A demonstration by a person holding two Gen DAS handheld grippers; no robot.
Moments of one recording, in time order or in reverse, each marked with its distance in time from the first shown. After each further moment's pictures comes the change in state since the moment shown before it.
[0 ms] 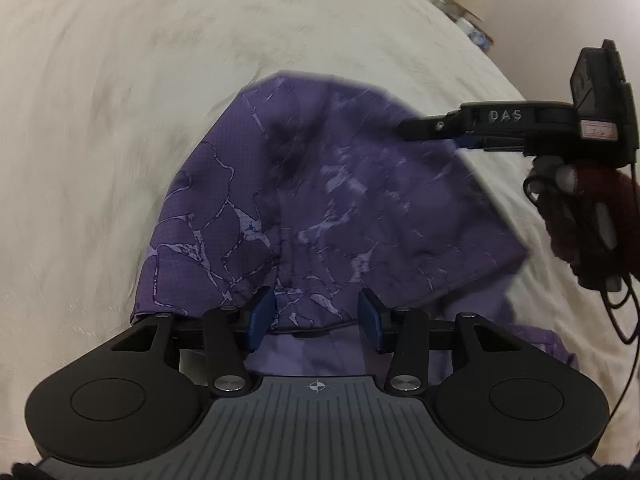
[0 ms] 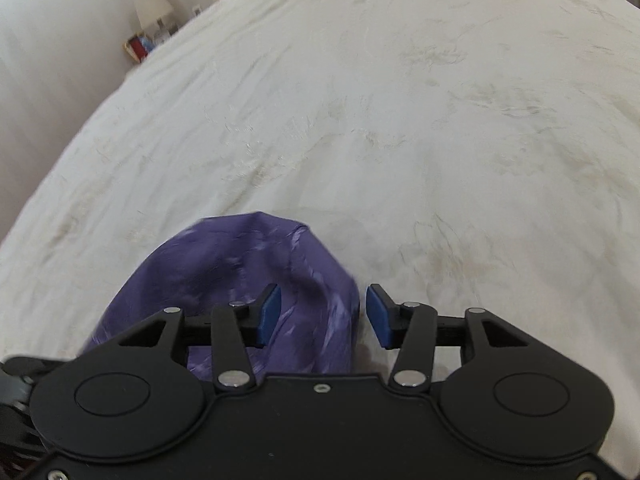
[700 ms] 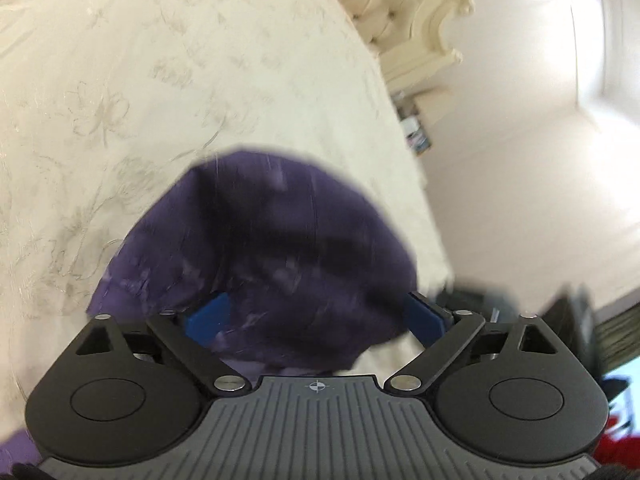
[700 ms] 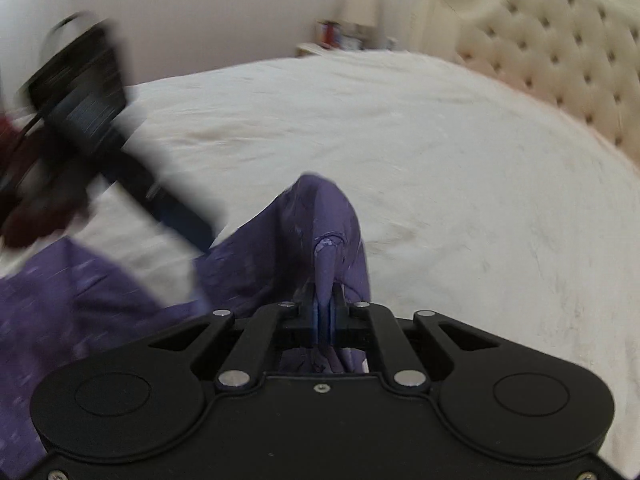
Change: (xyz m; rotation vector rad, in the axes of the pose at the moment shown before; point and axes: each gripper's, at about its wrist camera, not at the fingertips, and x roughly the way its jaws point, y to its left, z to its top) left arm -0.108 0.023 0.006 -0.347 -0.132 -0.372; right arm -0.143 0.118 -0.089 -0.713 -0.165 0.092
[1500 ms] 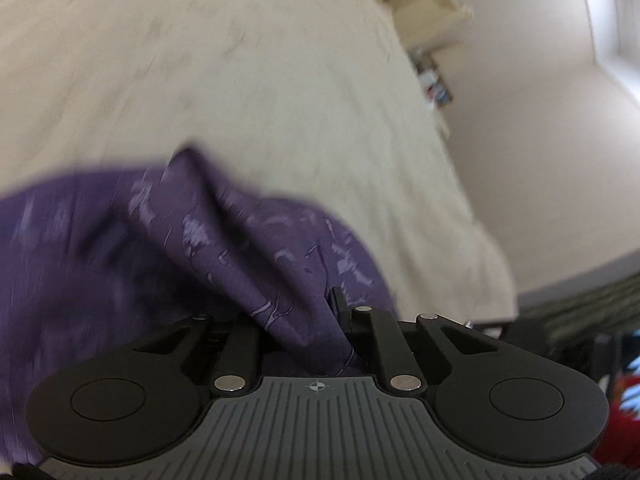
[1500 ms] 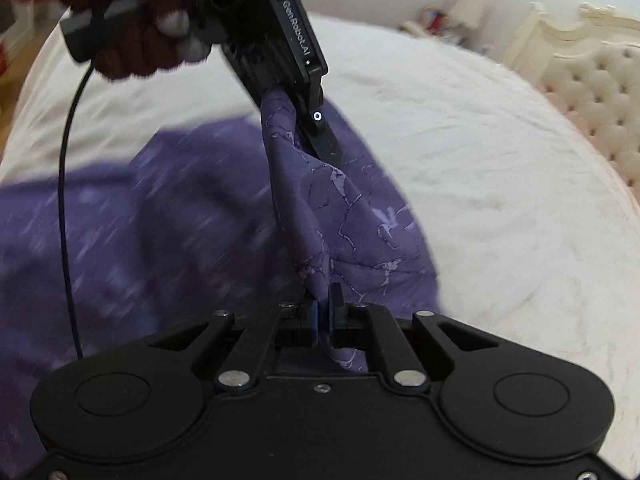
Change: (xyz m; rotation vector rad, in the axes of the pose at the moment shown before) left arm -0.056 -0.038 -0.145 0.046 0.113 0.166; right arm -0.104 0.162 -0.075 -0.314 0.162 0.065
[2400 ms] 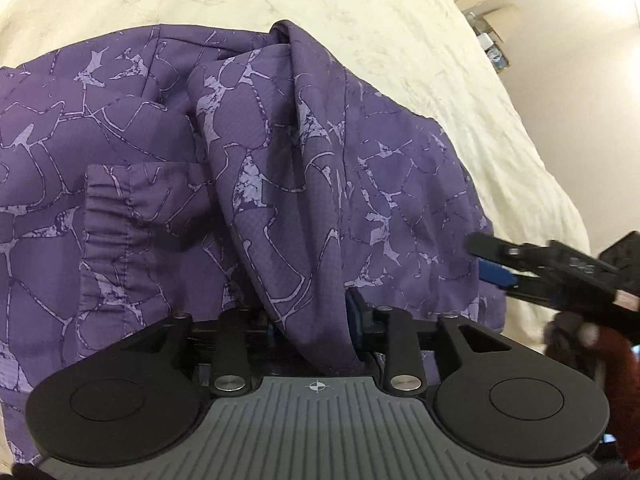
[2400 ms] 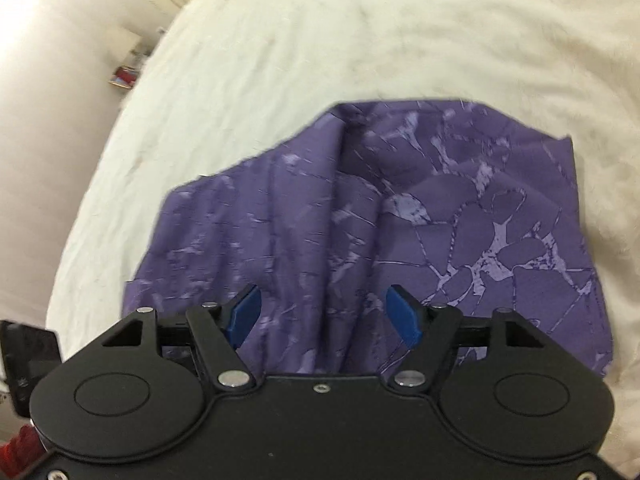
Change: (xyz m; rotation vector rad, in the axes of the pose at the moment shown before) left arm 0.018 0.046 -0.066 0.012 0.061 0.169; right arm 0.062 -0.057 -0.107 1.433 0.003 0.030
